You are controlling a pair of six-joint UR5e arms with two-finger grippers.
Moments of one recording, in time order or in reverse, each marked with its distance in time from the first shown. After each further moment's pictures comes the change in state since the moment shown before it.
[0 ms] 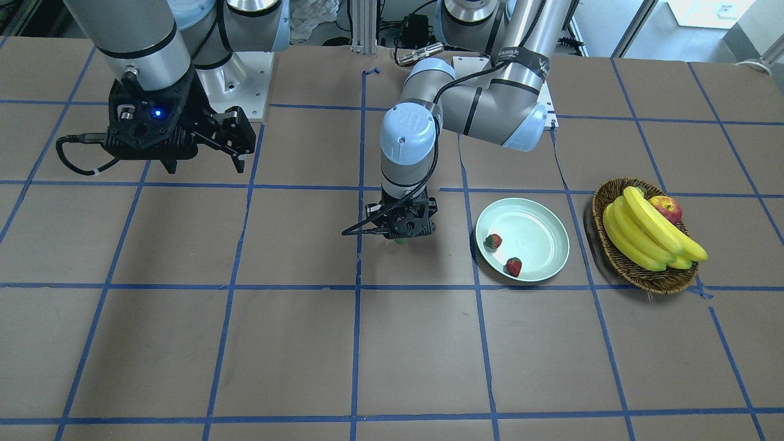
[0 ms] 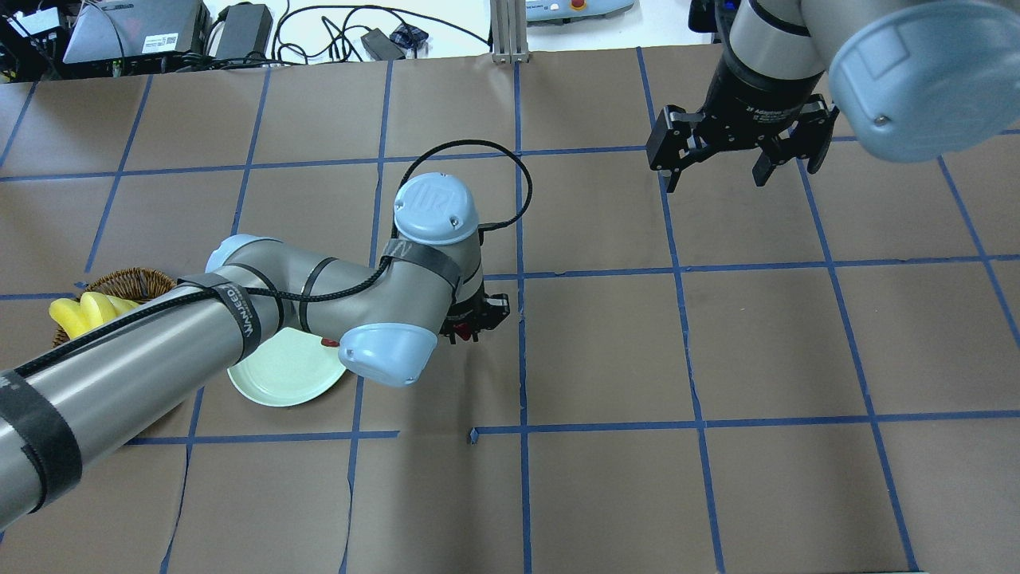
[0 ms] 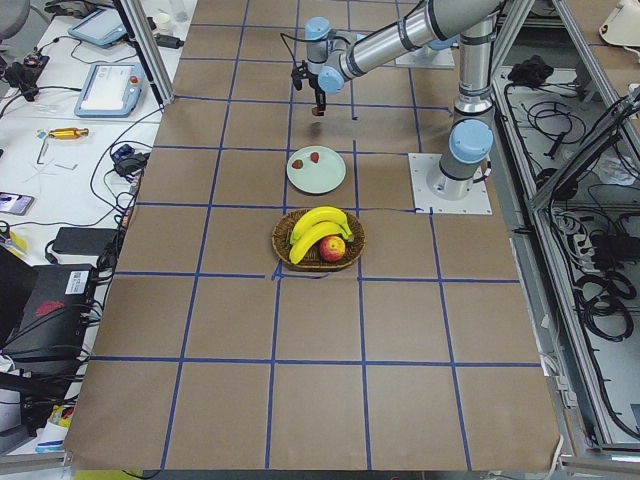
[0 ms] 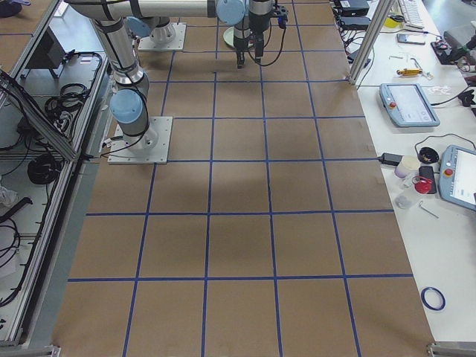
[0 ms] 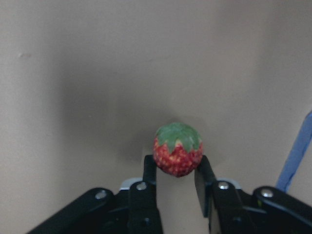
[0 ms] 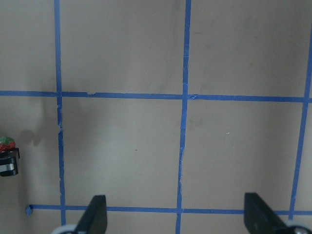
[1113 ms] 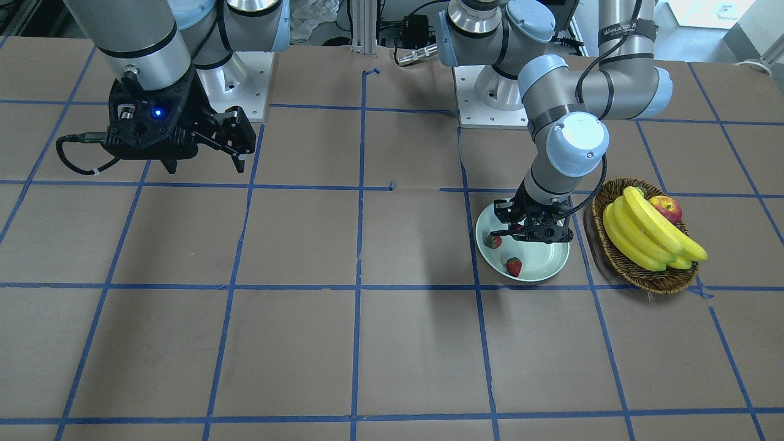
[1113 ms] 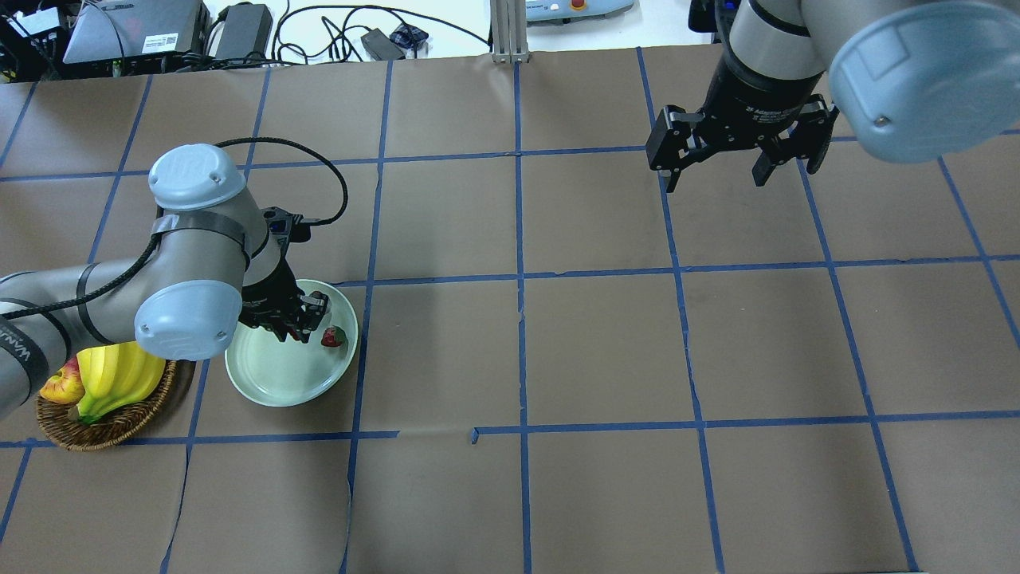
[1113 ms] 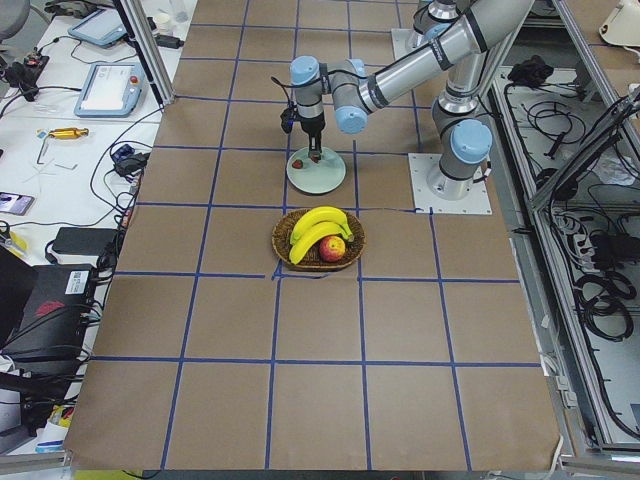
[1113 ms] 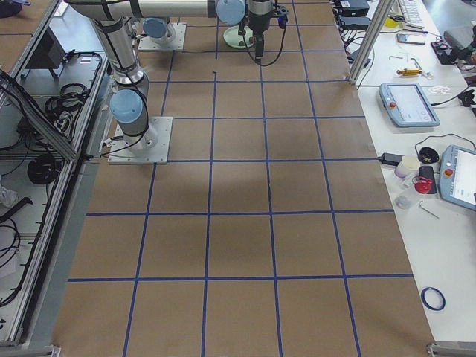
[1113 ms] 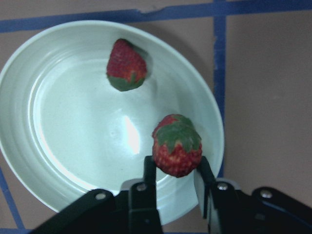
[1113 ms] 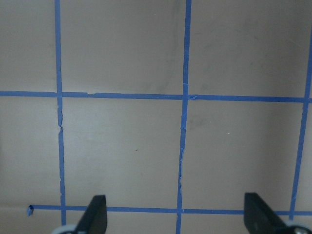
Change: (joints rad) left arm 0.461 0.158 -0.133 -0.107 0.057 0.597; right arm 0.000 0.000 0.001 -0.001 0.001 0.000
